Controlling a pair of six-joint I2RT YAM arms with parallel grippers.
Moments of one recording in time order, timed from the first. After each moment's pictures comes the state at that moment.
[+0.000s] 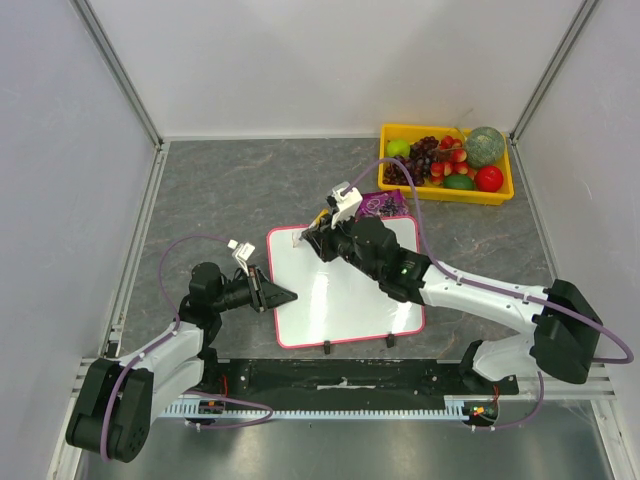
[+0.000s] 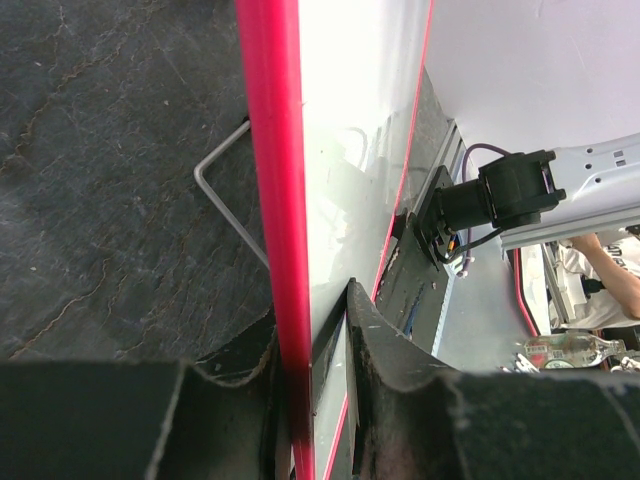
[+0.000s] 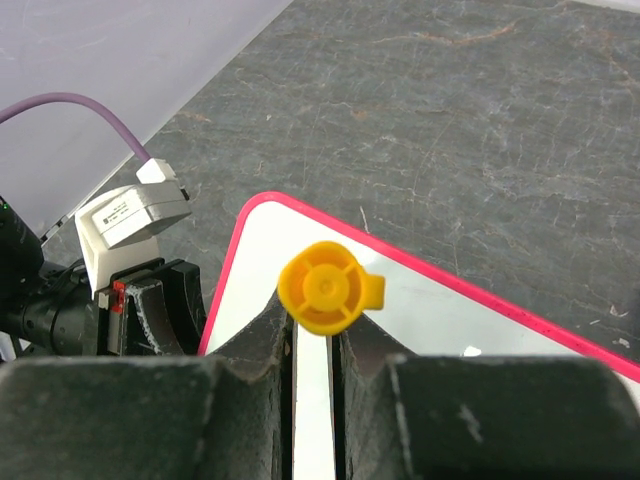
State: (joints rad) left arm -0.24 0.94 0.08 0.55 0.88 -0.67; right arm 0.99 1.37 0.94 0.26 0.21 0.31
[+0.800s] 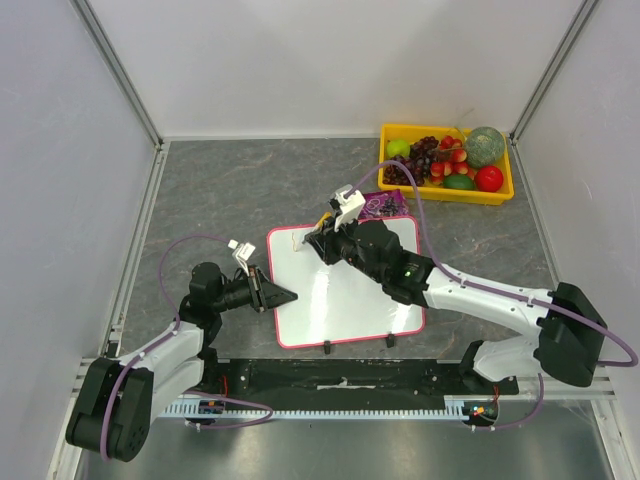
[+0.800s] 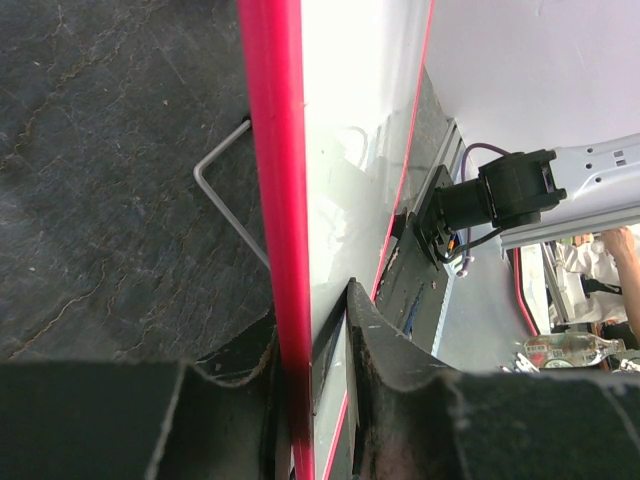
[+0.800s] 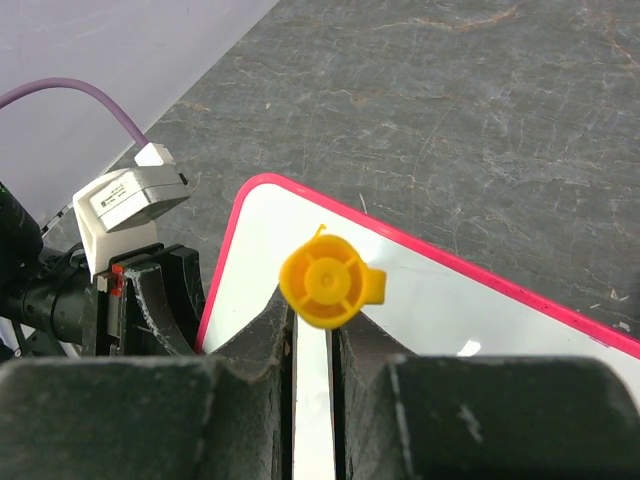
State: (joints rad) left arm -0.25 0.94 0.08 0.55 0.88 -0.67; right arm 0.99 1.34 0.91 0.24 0.20 0.32
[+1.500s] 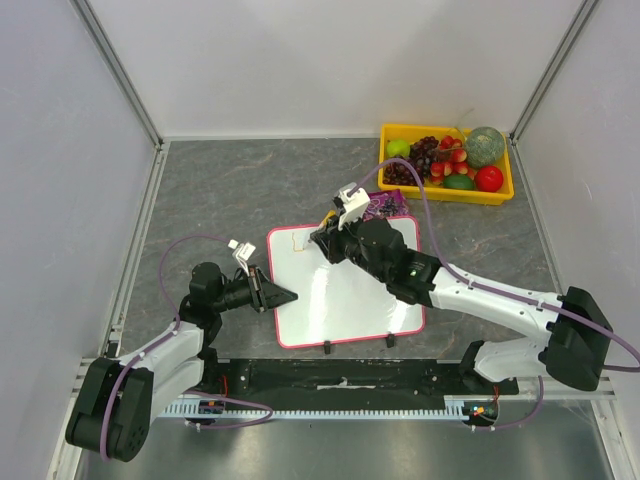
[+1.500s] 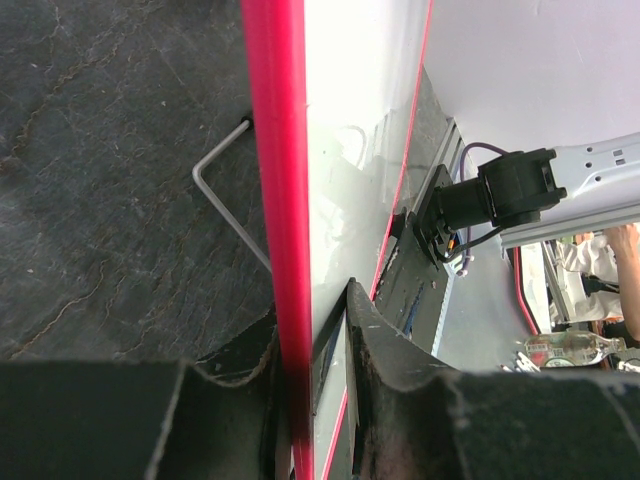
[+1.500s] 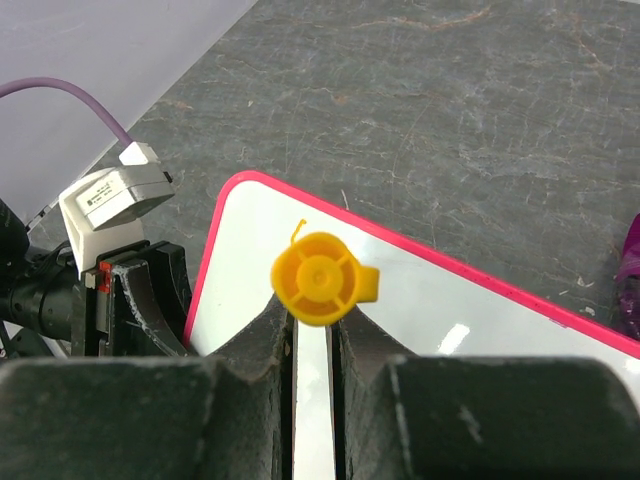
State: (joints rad) left arm -0.25 0.94 0.08 0.55 0.88 -0.67; right arm 0.99 1.31 0.92 0.17 0.23 0.32
